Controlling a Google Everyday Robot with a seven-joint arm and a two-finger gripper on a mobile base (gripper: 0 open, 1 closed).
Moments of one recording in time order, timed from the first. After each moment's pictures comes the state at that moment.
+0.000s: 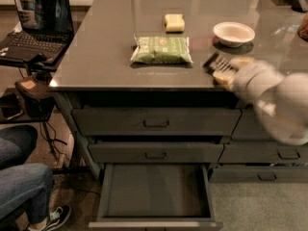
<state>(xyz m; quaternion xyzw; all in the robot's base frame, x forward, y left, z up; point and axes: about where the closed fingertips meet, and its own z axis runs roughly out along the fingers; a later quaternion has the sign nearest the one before) 0.643 -0.247 0.879 -0.29 0.74 -0.14 0.59</state>
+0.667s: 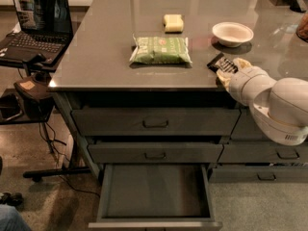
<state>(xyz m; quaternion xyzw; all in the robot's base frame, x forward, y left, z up) 0.647 -0.240 0.851 -0.28 0.75 -0.13 0.58</state>
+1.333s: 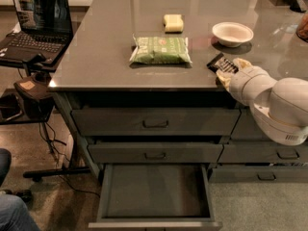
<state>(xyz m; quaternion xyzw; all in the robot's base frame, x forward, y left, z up) 0.647 -0.240 0.851 -0.28 0.75 -0.13 0.58</state>
